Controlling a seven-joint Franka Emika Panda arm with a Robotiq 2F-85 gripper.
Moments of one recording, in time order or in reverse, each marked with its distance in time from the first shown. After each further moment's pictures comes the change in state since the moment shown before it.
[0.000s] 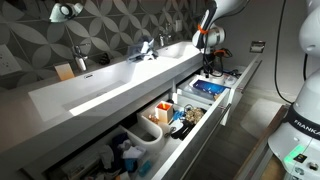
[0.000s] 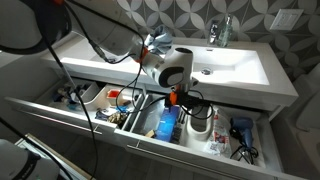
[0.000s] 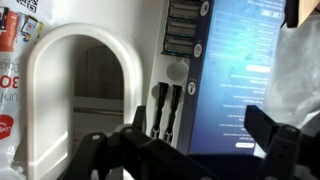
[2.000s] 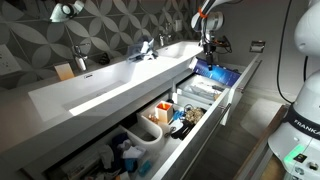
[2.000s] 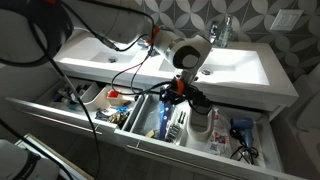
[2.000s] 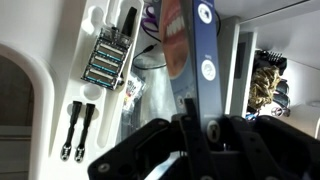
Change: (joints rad) arm -0.120 0.019 0.126 0.276 0.066 -0.681 -0.189
